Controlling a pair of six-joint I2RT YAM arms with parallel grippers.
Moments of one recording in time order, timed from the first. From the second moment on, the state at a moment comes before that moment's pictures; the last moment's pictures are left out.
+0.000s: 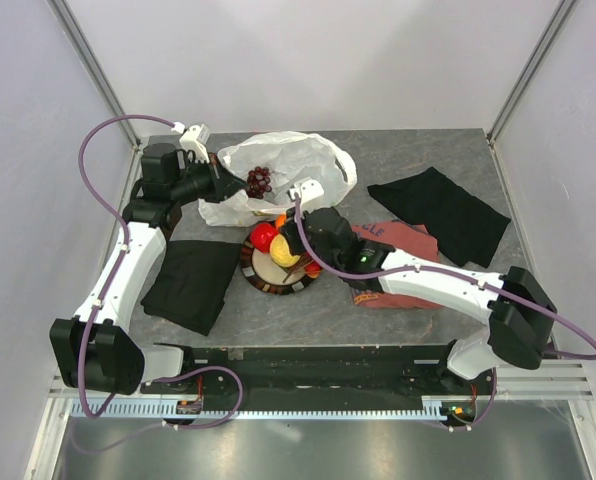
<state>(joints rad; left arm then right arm) -0.12 1.28 1.16 -0.27 0.56 -0.29 1.00 1.51 1.10 0.10 0.31 0.29</state>
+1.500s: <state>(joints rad) -0.11 1.30 1.16 -0.28 0.59 -0.30 0.66 2.03 1.64 0.25 0.04 0.45</state>
